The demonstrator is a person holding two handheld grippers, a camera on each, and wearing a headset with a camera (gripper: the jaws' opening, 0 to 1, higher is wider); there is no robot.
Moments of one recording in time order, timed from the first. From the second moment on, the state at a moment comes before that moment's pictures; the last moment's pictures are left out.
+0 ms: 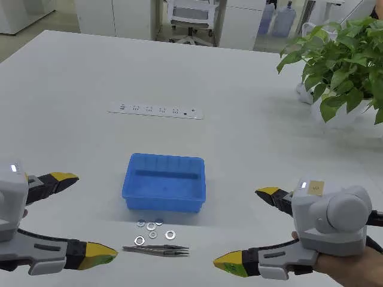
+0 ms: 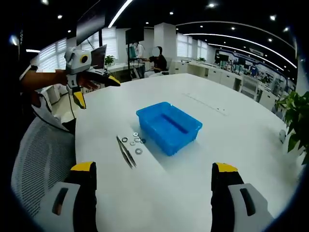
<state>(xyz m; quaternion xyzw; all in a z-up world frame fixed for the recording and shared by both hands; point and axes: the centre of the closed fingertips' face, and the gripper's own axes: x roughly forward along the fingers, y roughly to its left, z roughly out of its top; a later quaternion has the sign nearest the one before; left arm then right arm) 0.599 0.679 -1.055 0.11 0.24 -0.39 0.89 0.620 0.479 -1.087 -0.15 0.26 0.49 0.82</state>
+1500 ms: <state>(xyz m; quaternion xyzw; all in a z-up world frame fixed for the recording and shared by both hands) 0.599 0.677 -1.054 0.12 0.23 -0.39 0.88 0.620 0.481 -1.082 -0.15 0.24 0.49 0.82</state>
